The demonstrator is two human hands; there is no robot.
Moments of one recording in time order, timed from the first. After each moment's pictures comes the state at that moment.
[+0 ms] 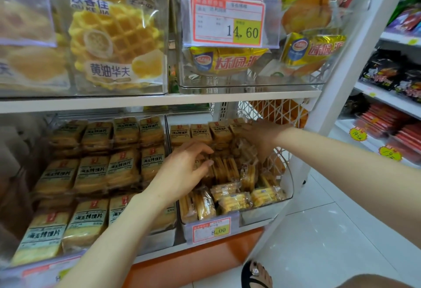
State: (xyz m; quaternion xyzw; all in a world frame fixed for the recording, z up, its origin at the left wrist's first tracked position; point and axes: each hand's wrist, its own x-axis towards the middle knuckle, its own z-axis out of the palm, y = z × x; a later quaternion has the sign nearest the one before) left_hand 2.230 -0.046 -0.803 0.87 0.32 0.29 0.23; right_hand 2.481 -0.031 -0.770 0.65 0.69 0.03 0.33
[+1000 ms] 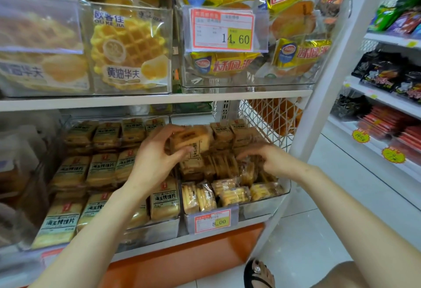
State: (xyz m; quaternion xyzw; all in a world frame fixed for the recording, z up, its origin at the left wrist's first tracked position) left_hand 2.193 -0.041 -0.792 0.80 0.37 0.40 0.23; right_hand 2.469 -0.112 -0.796 0.69 0.69 -0.16 -0.10
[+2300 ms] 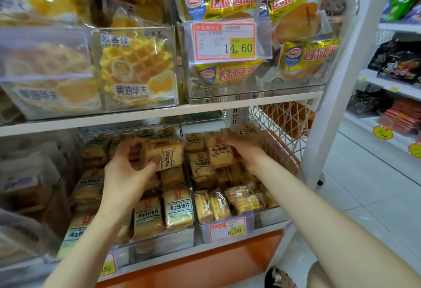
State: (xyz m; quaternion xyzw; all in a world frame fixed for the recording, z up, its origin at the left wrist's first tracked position) left_hand 2.144 -0.058 -0.775 0.68 0.50 0.46 0.26; right_hand 2.394 -0.043 -0.805 0.62 0.34 -0.46 -0.54
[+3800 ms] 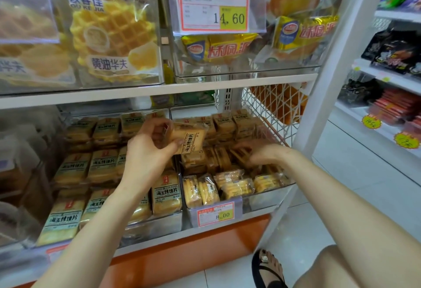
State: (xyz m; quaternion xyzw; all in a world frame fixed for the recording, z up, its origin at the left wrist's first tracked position) left_hand 2.191 -0.057 -0.781 0.73 0.42 0.46 0.28; right_hand 2.456 -0.076 -0.816 0.74 0.62 -0.26 -0.03
